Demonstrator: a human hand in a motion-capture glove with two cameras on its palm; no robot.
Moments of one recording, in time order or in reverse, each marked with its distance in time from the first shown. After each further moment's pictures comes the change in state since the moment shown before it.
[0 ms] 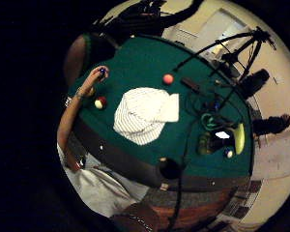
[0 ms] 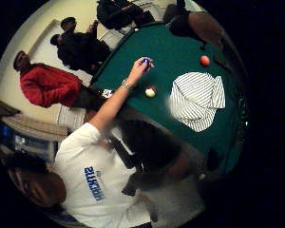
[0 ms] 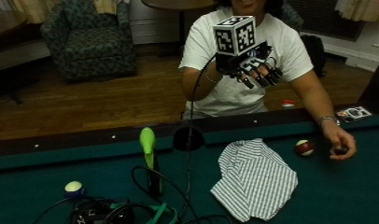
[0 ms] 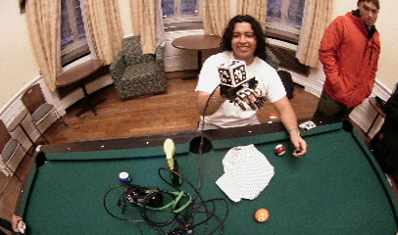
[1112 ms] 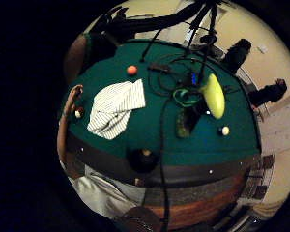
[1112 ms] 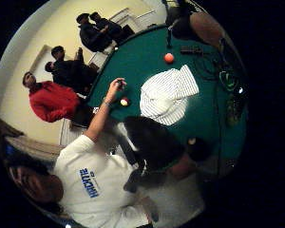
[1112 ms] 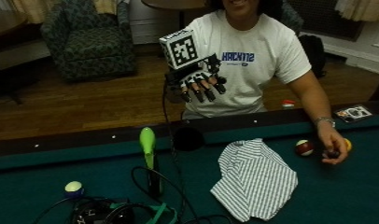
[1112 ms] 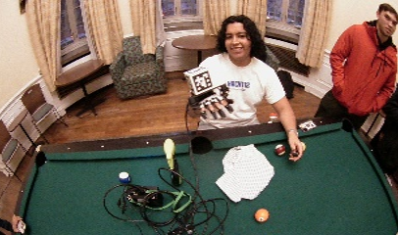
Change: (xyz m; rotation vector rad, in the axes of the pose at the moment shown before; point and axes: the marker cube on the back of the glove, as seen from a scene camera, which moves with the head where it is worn) arm 0.138 0.071 -0.013 0.046 -0.015 0.268
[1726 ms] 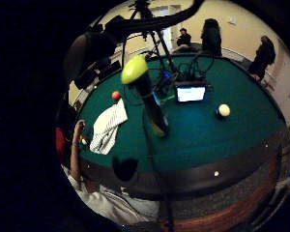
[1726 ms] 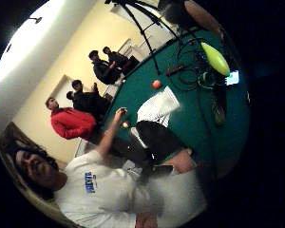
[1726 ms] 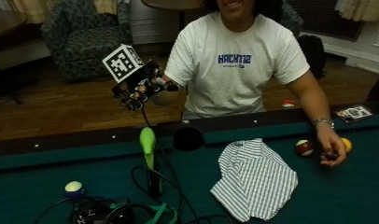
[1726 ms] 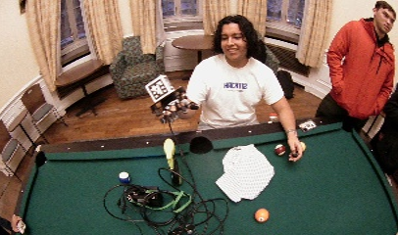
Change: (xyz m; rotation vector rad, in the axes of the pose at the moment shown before) arm 0.140 0.053 -0.003 0.362 -0.243 0.245
